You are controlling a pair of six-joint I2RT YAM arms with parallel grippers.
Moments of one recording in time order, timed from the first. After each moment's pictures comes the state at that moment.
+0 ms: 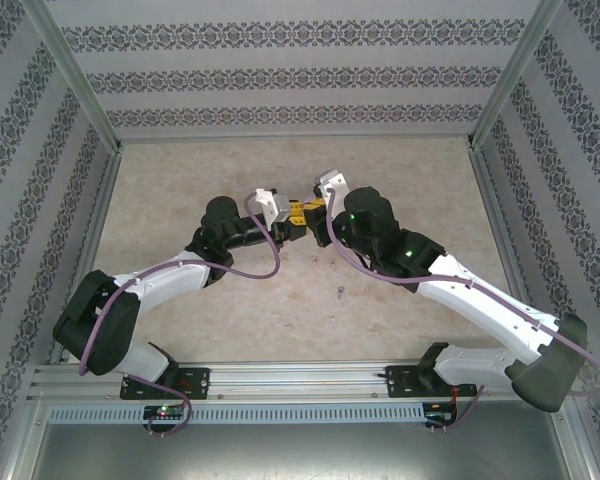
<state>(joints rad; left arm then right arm) -0.55 1.47 0.79 0.74 0.68 0.05 0.81 1.19 1.09 -0.30 0.11 0.13</state>
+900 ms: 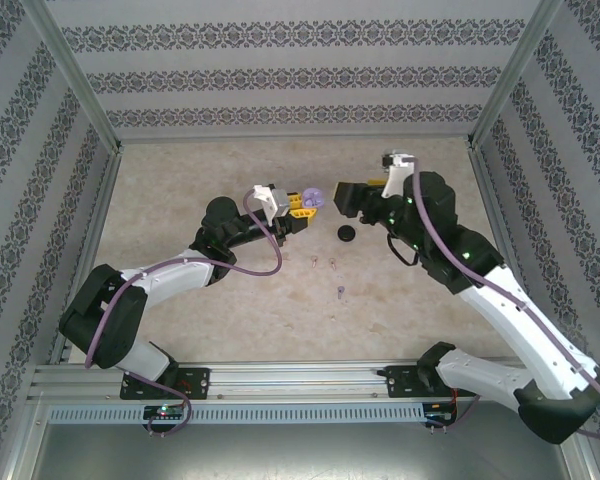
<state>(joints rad) -0.55 1.51 0.79 0.86 0.62 0.02 0.61 1.00 1.20 -0.51 0.06 0.51</state>
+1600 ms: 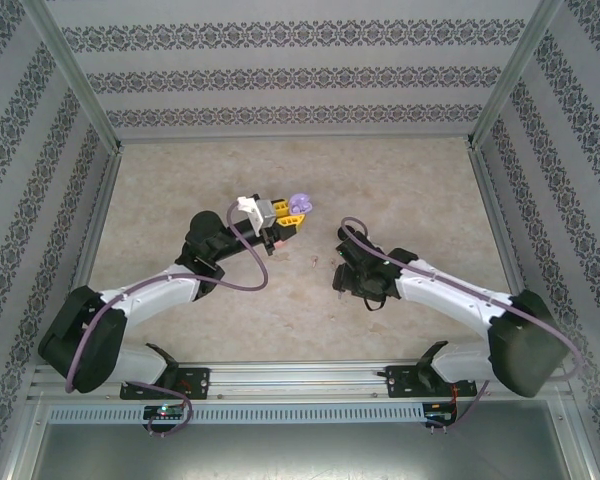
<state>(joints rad) -0.55 1.35 0.65 0.88 0.56 0.04 0.71 1.33 0.77 -0.69 0.09 0.96</state>
